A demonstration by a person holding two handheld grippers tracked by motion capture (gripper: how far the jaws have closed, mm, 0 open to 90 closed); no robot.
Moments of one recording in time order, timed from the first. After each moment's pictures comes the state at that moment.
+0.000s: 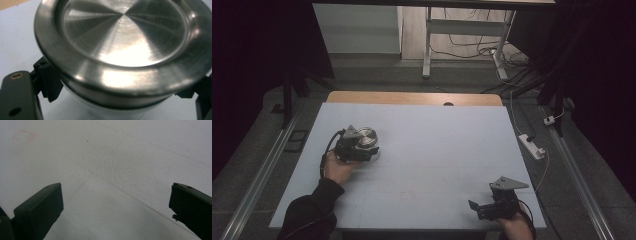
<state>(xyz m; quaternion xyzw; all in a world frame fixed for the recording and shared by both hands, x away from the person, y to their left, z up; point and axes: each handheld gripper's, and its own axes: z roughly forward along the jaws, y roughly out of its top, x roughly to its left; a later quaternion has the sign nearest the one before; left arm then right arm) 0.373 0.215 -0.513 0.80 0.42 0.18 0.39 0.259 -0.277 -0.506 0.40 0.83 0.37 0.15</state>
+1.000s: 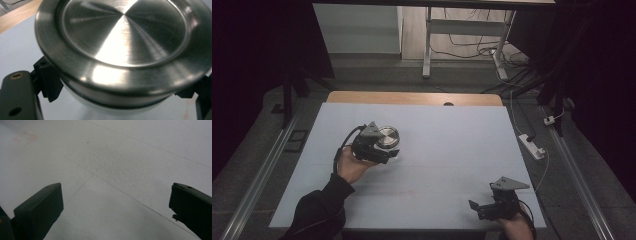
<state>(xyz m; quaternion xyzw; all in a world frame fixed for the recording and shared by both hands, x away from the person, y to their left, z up) 0.362 0.151 -0.465 0.84 0.31 0.14 0.41 0.258 -0.278 -0.505 0.40 0.82 0.37 0.15</state>
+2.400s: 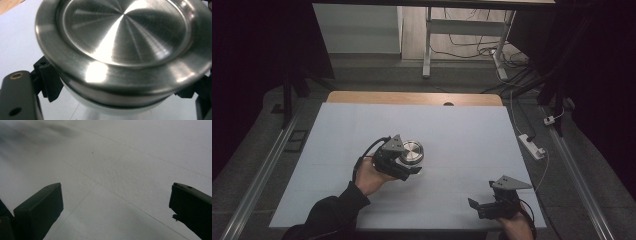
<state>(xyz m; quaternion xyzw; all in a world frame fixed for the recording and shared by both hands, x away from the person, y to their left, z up) 0.334 0.094 -0.463 0.87 0.23 0.09 0.43 0.257 -0.276 -0.496 0.39 0.82 0.40 0.15</state>
